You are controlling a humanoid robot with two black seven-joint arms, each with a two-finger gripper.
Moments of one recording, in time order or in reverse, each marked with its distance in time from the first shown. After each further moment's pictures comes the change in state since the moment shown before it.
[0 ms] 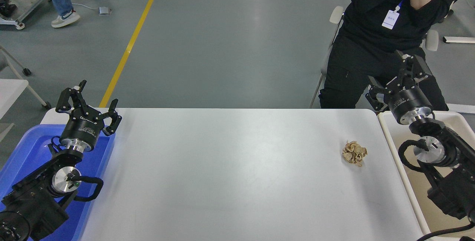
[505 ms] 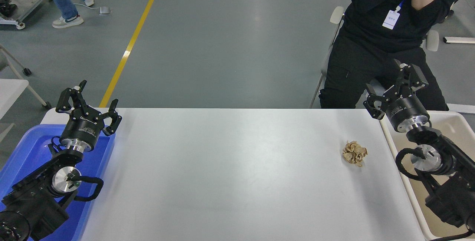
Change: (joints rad) left arm 0.000 0.000 0.000 0.000 0.000 0.000 0.000; right arm 0.001 -0.010 -0.016 -0.009 0.001 0.000 0.012
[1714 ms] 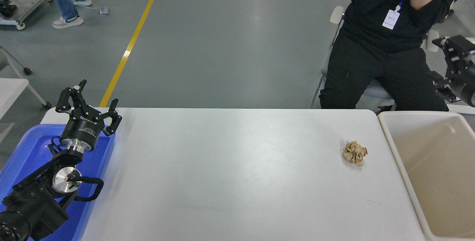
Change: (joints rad) left arm 0.000 0.000 0.000 0.000 0.000 0.000 0.000; right arm 0.489 -0.423 -1.094 -0.159 -0.040 0.003 0.006
